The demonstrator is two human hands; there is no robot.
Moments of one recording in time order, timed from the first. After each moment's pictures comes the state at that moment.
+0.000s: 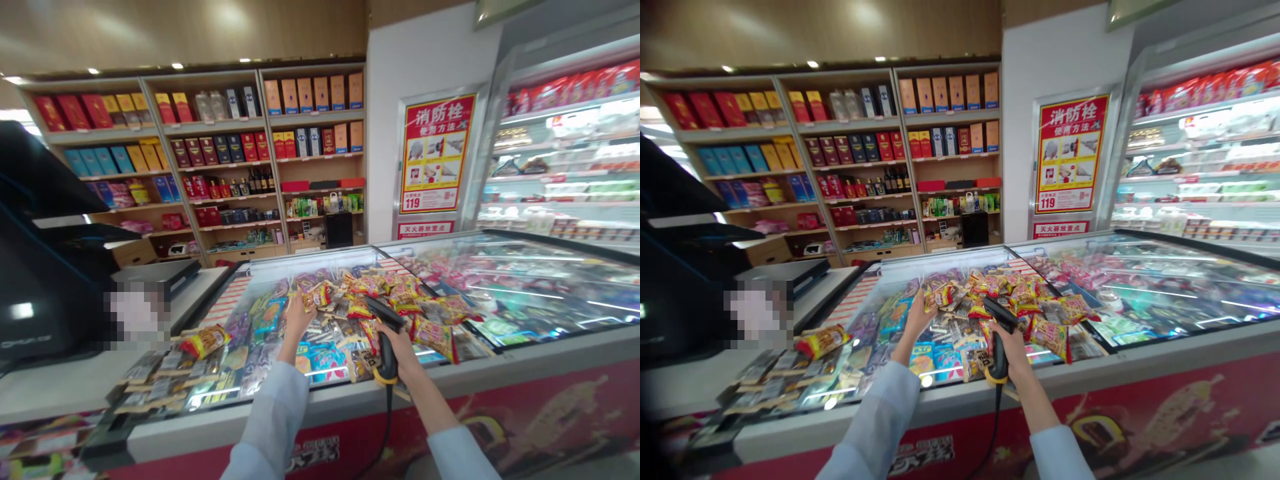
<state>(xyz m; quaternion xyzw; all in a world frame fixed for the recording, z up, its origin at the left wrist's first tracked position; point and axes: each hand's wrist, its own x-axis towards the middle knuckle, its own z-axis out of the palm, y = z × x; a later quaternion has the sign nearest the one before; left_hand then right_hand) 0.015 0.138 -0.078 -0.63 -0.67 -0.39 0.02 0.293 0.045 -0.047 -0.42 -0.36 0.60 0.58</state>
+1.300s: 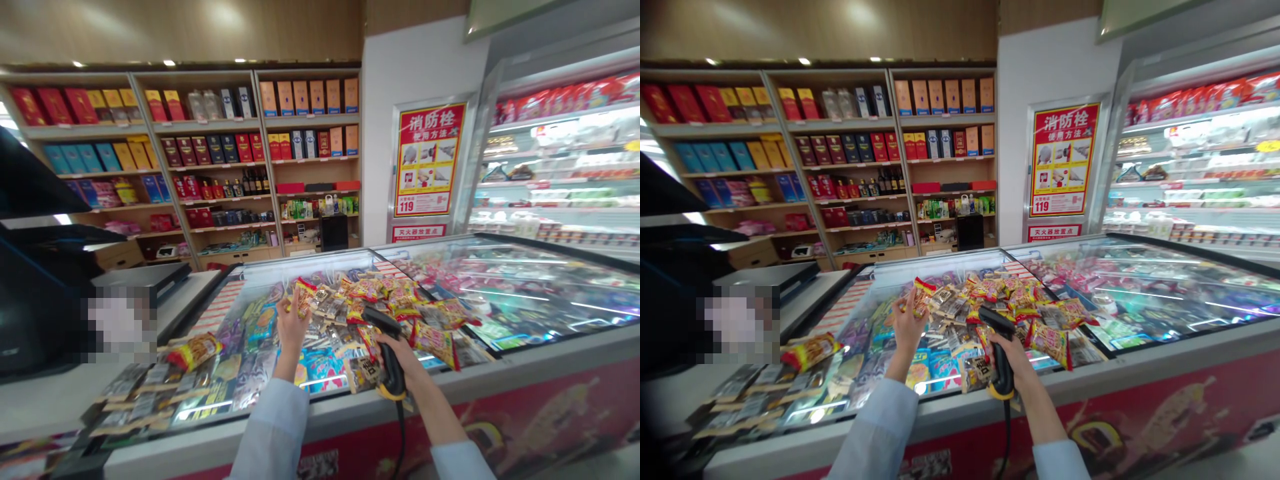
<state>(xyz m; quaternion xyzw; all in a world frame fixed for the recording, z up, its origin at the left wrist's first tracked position) 0.033 0.096 -0.051 -0.57 -0.65 -0.47 0.19 0.301 0.044 -0.046 -0.43 -0.37 0.64 0.52</state>
